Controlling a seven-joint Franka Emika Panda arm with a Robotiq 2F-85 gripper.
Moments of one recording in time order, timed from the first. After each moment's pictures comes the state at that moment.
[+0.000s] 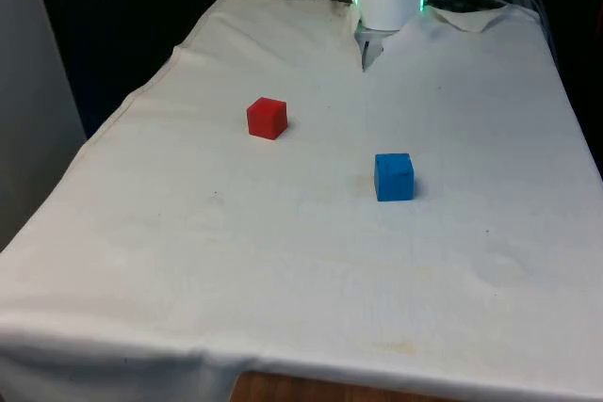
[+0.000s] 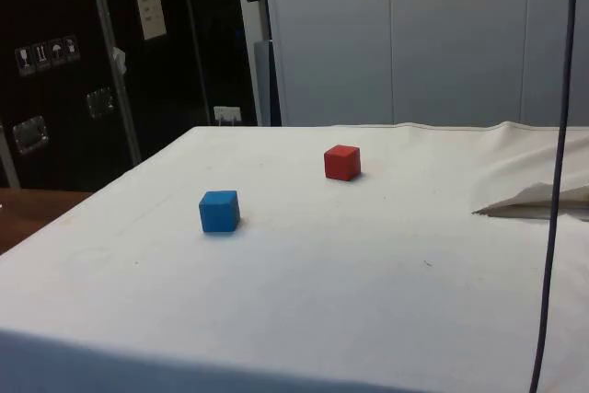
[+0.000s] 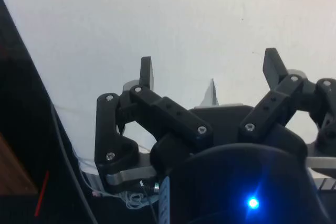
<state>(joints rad) 0.08 0.05 -0.08 -1.86 0.01 1.85 -0.01</state>
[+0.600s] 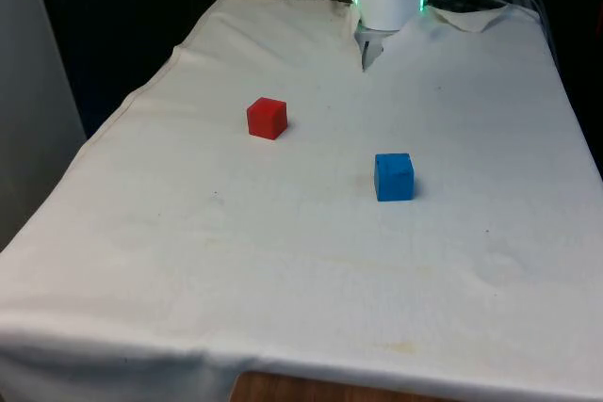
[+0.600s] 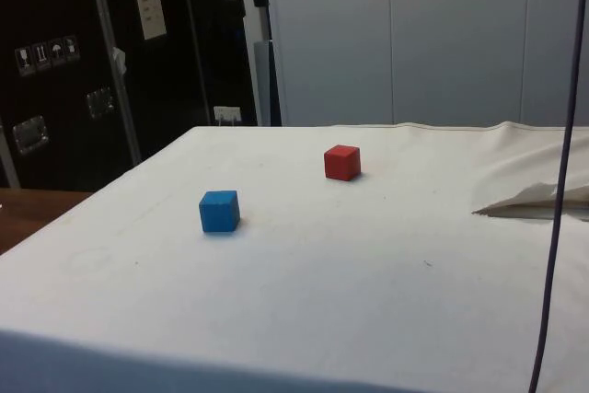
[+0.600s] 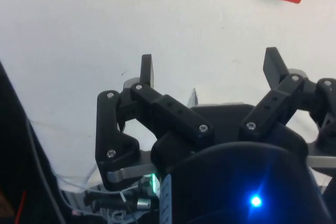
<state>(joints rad) 0.08 0.01 -0.08 -1.96 -0.06 1.94 0.00</state>
